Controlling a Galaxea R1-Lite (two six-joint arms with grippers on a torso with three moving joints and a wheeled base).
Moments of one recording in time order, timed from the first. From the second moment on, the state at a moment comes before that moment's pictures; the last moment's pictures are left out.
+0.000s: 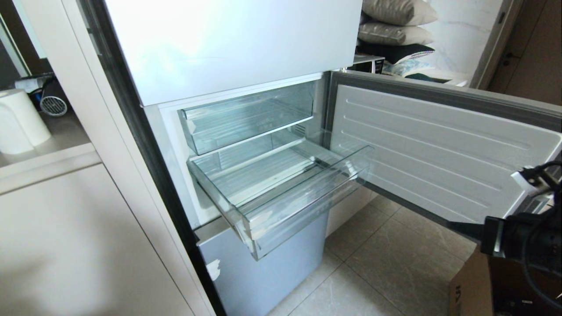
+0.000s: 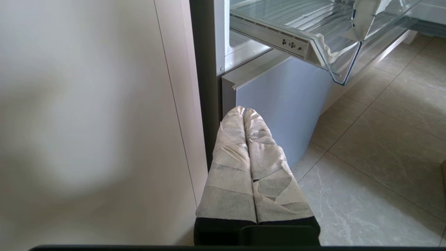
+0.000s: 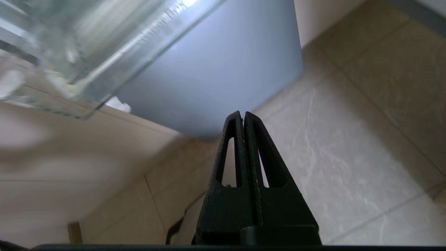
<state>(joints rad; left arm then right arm) 0.00 0.00 -0.01 0.00 0.00 0.01 0.10 1.33 -0.55 -0.31 0.26 0.30</state>
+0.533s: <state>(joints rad) 0.00 0.00 -0.01 0.00 0.00 0.01 0.22 1.87 -0.90 -0.36 0.23 0.27</state>
